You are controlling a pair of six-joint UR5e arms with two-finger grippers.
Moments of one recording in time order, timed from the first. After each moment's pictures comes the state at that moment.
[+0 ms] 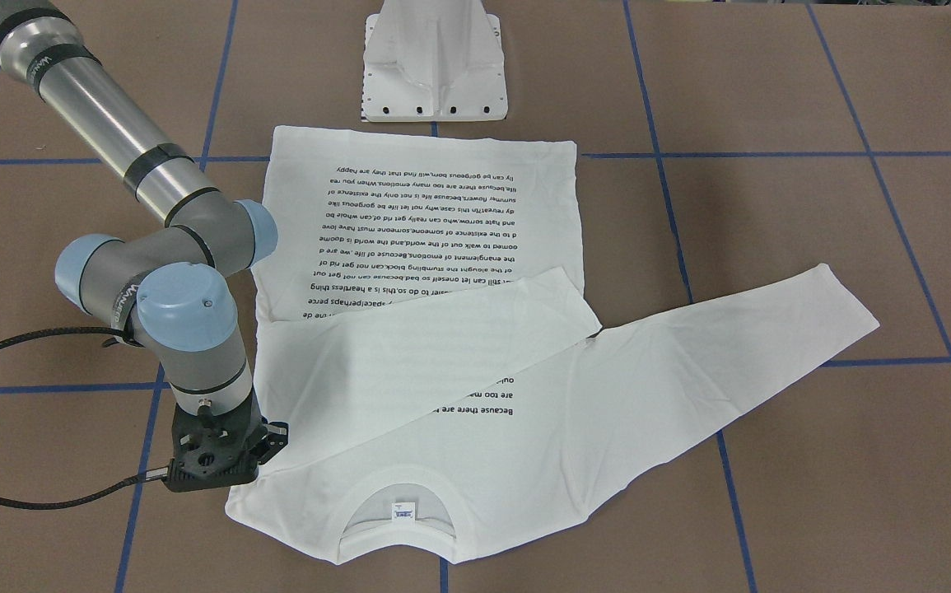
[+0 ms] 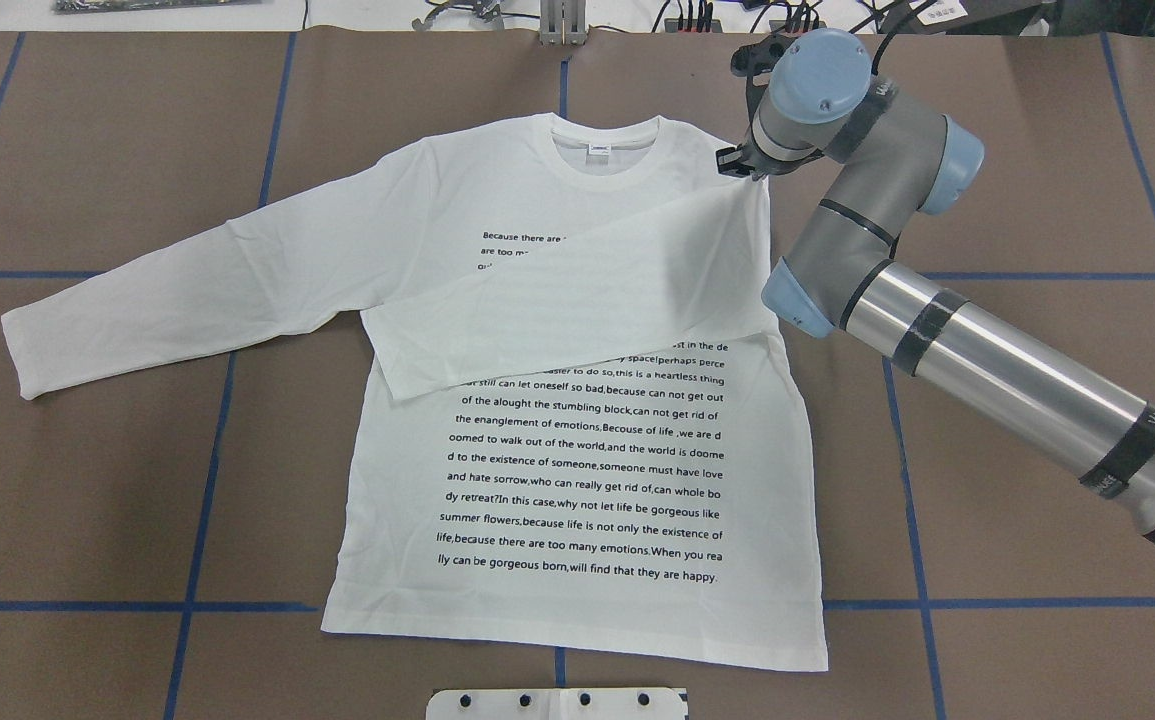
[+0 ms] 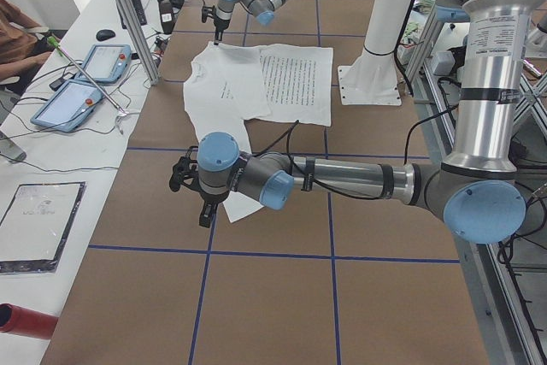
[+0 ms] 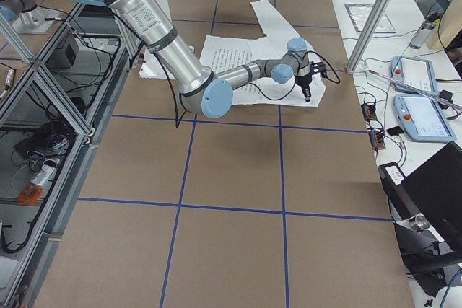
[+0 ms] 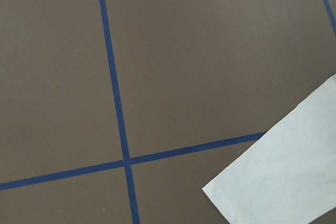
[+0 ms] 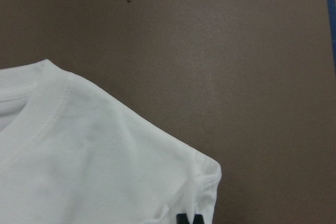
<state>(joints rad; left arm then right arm) -1.50 -1.60 -1.60 -1.94 -2.41 -0.17 0.83 -0.80 1.08 -1.12 1.76 0.84</state>
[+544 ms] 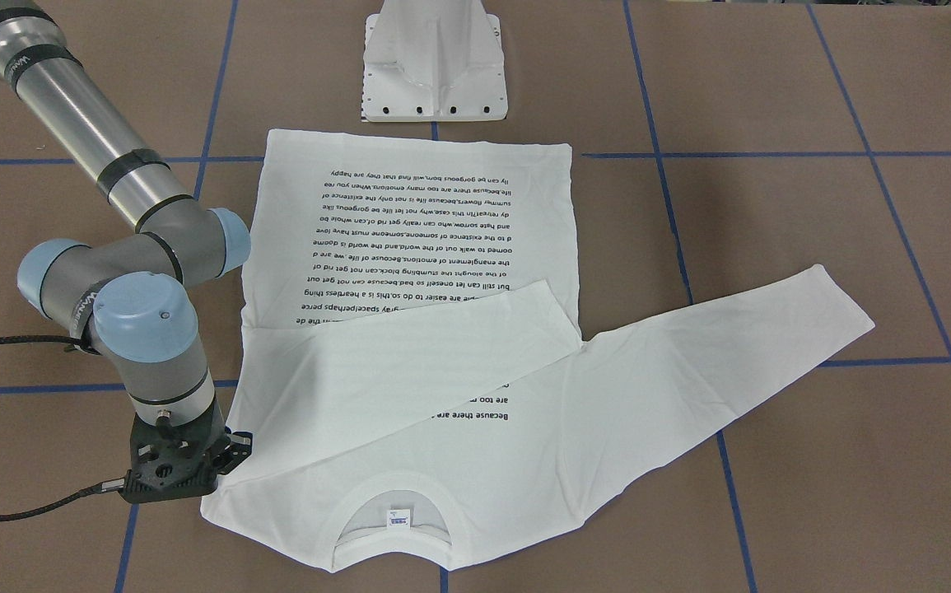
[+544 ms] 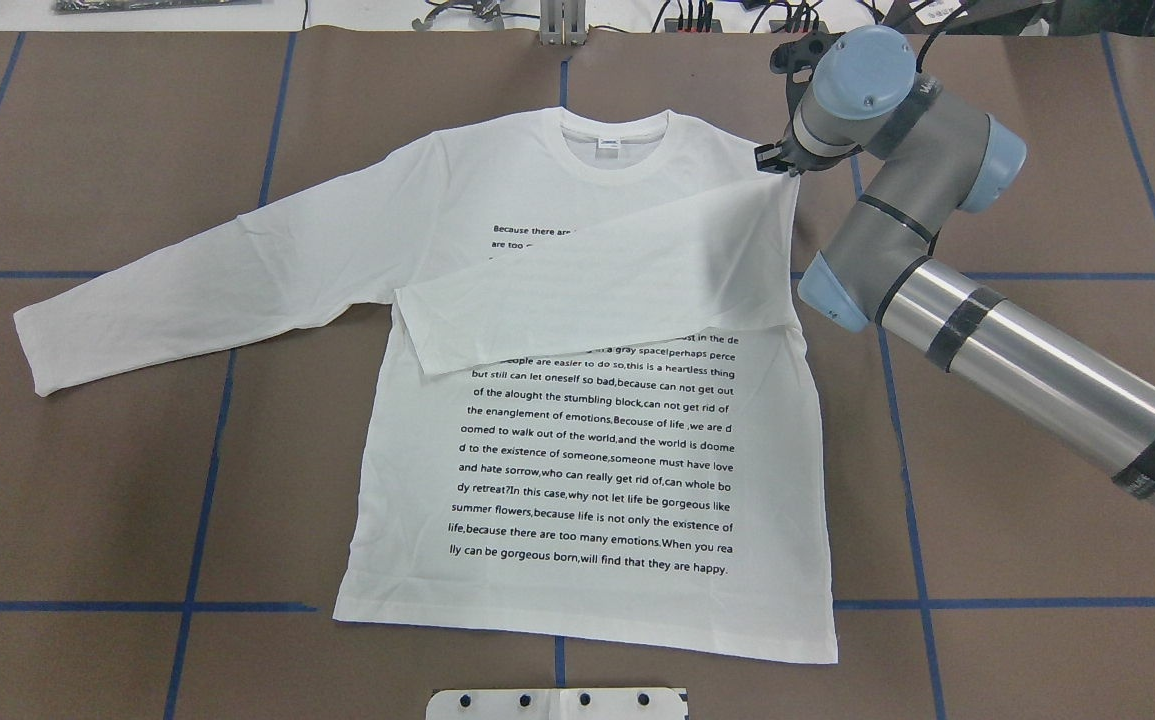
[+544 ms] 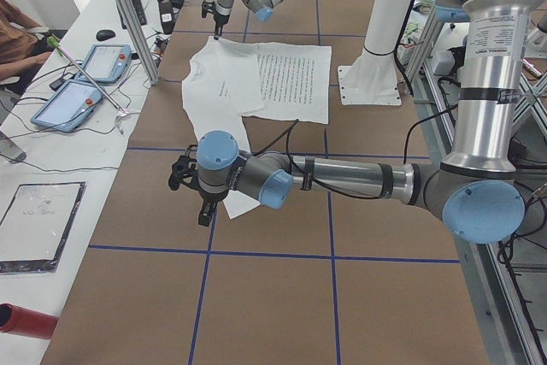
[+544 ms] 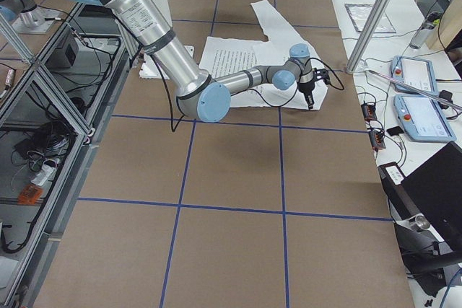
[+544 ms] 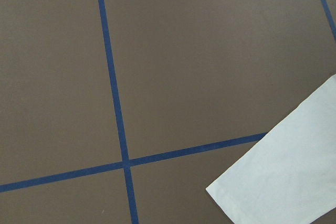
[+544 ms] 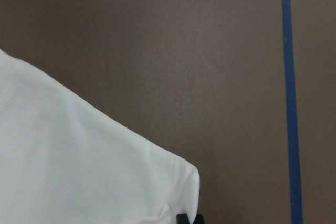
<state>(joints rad) -1.50 -1.61 -1.60 -1.94 -2.41 -0.17 0.86 -0.85 1.08 -1.09 1.76 0.80</state>
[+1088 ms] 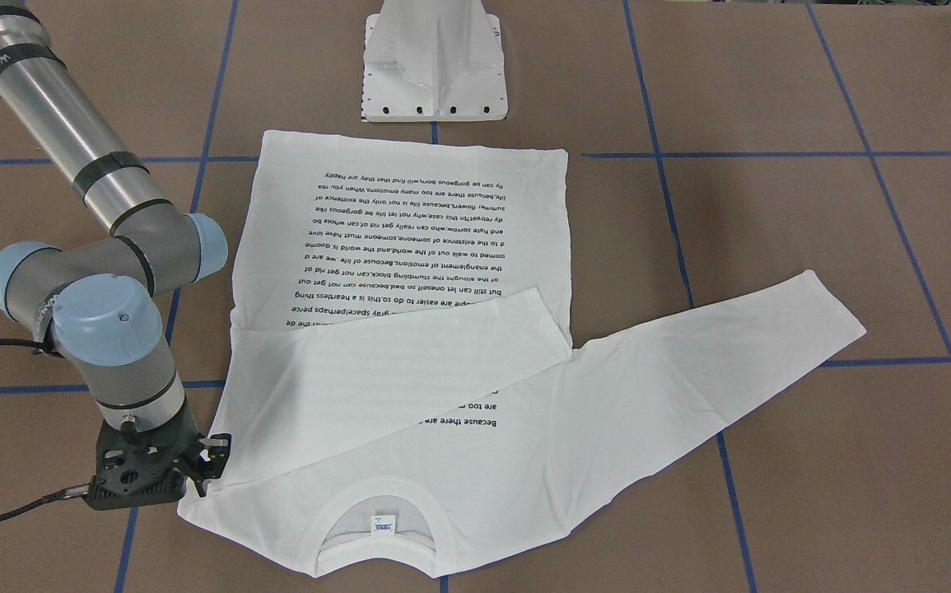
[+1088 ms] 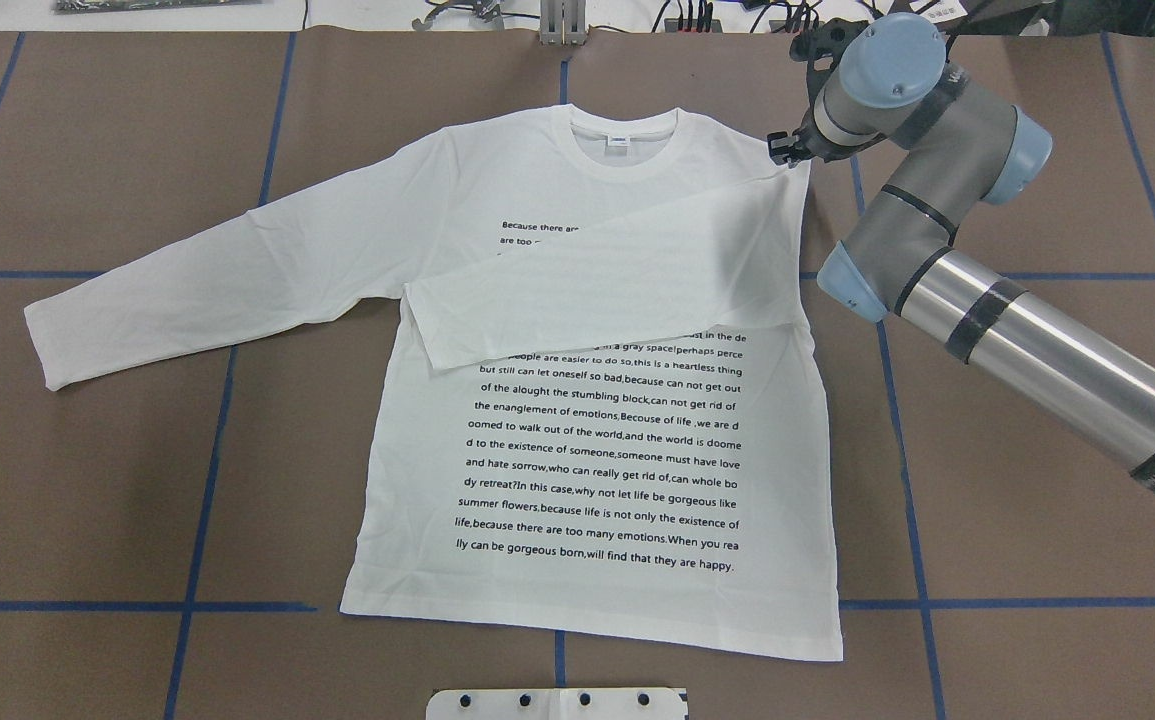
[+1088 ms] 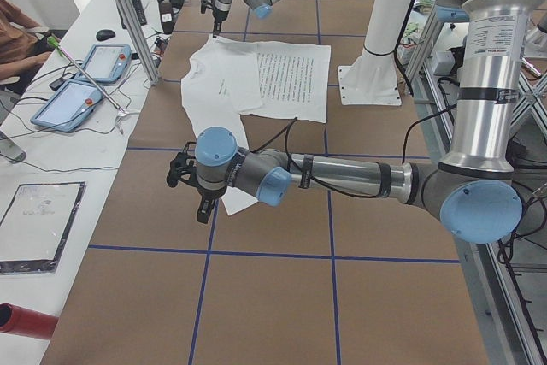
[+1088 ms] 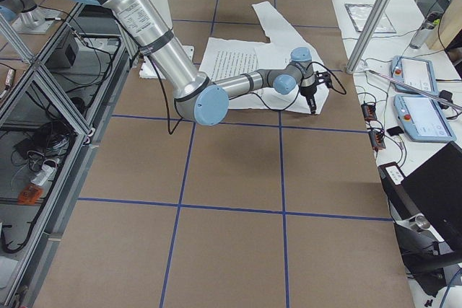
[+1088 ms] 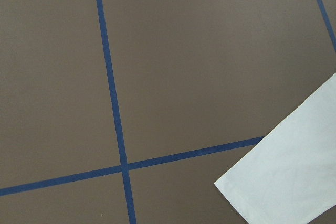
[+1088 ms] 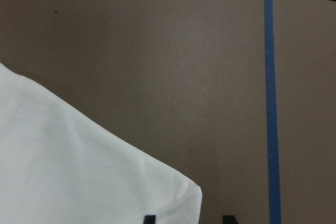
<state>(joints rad) -1.50 -1.62 -1.61 -1.94 -2.41 -0.21 0.89 -0.87 1.09 -1.07 1.78 0.80</state>
